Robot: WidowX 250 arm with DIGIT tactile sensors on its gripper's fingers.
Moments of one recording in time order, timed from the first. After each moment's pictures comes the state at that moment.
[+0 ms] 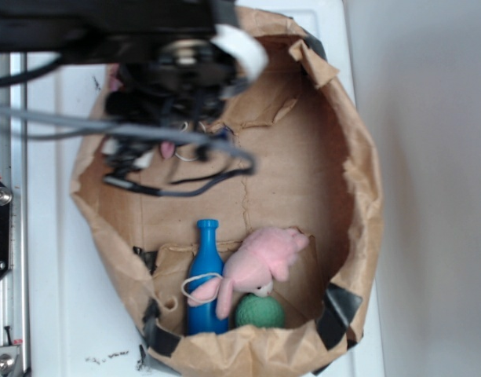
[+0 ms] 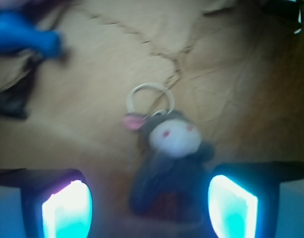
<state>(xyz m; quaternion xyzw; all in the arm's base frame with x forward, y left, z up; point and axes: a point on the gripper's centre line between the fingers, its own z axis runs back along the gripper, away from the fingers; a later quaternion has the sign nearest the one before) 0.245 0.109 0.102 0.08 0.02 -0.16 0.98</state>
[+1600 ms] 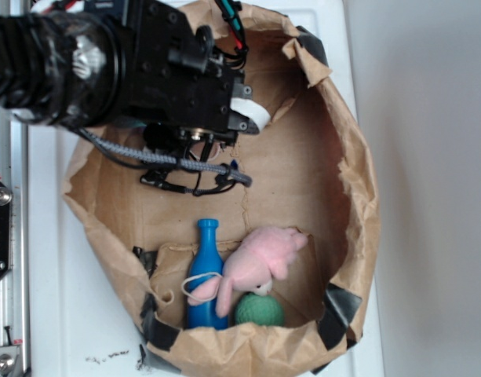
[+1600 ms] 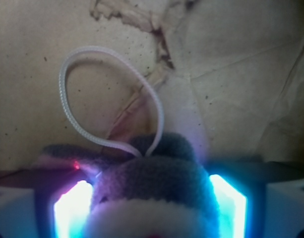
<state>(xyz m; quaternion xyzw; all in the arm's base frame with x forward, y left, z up) 0.227 0.124 0.019 0.17 0.07 -0.14 0.97</state>
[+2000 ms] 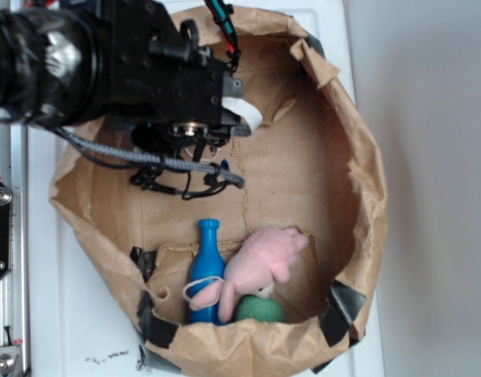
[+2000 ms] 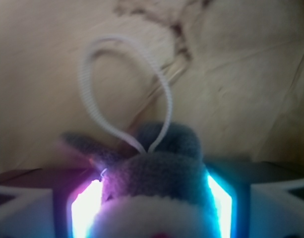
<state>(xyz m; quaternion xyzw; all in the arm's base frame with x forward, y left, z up) 0.221 0.116 0.043 0.12 0.06 -0.13 0.98</state>
